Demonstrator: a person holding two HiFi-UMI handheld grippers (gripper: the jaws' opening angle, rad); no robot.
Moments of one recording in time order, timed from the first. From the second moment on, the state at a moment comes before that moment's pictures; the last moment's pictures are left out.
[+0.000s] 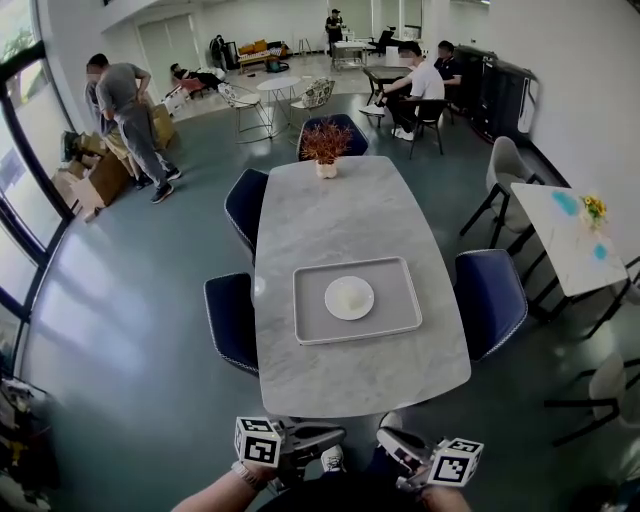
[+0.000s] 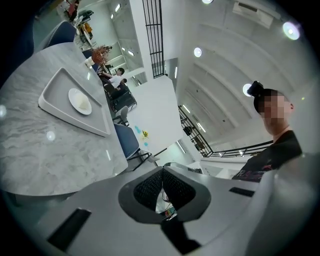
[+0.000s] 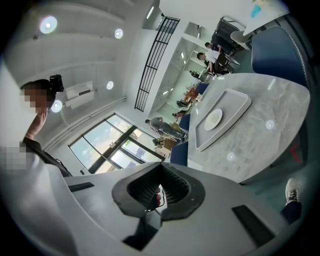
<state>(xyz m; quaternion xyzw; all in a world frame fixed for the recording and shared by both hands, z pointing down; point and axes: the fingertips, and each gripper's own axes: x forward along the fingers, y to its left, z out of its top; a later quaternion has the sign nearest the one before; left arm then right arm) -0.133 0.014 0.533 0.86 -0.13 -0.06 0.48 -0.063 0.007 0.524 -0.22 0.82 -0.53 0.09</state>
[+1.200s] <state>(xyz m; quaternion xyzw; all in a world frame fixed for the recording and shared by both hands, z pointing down) 0.003 0.133 0.523 0.83 -0.27 -0.13 0.48 0.067 0.117 0.519 -0.09 0.86 -0.51 0.03</state>
